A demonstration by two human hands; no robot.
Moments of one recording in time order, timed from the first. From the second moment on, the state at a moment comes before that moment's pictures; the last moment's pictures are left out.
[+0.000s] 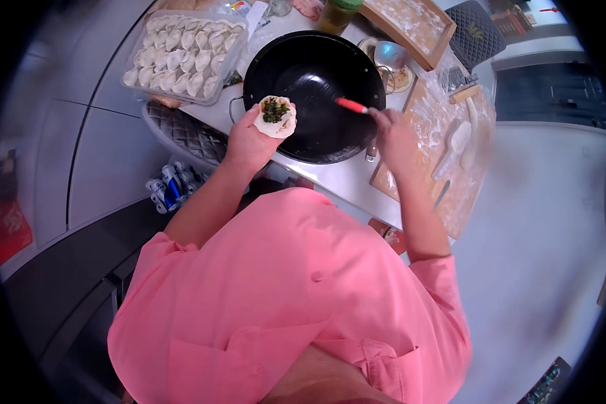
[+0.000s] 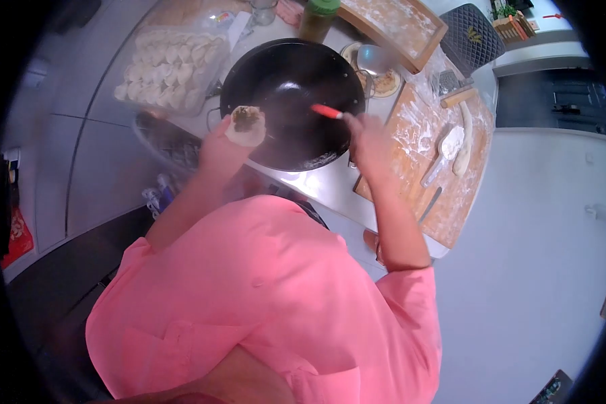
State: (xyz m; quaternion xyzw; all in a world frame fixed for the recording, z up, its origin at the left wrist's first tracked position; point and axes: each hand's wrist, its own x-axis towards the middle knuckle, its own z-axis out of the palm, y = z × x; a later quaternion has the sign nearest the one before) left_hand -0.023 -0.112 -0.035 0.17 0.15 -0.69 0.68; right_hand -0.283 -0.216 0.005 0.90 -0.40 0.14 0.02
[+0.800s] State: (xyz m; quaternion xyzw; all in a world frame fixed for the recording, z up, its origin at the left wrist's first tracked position) left_hand 0.011 -0.084 -0.032 0.21 0.10 -0.65 0.72; right_hand -0.191 -0.341 -0.043 0.94 -0.22 -0.28 0.03
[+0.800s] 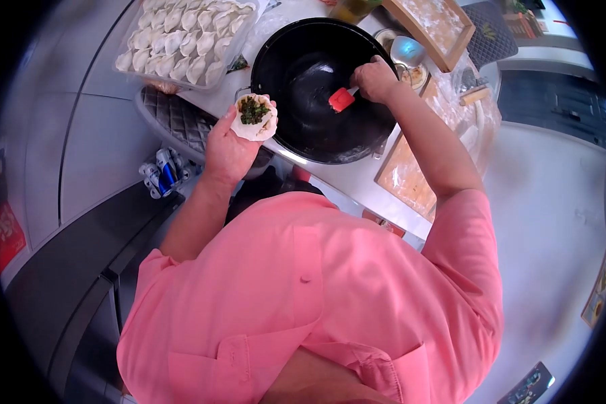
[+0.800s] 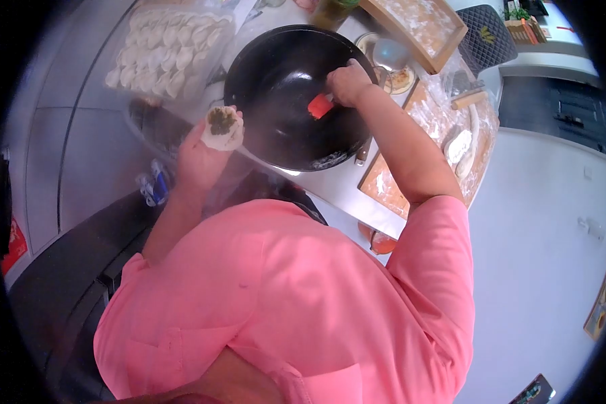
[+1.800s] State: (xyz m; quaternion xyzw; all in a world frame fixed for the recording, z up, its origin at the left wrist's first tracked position) left_hand -0.011 -0.029 -0.064 0.20 0.13 -0.63 0.74; right_hand -0.145 -0.318 -0.034 0.84 -0.16 -0.38 -0.35
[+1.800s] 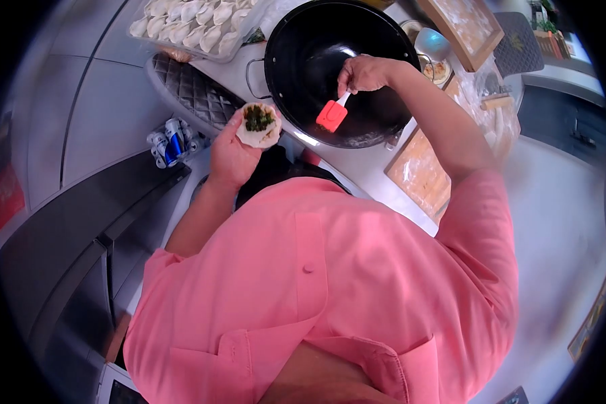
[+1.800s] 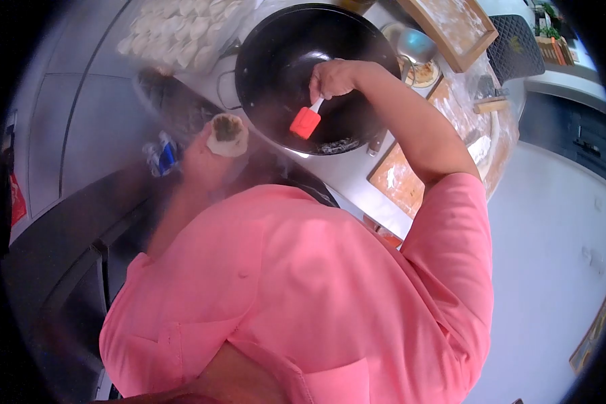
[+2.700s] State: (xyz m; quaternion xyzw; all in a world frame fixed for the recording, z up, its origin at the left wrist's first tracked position) left_hand -0.093 -0.017 -0.080 0.34 -0.05 -0.51 0.79; right_hand -0.206 -0.203 0.064 0.99 0.08 0.09 -0.09
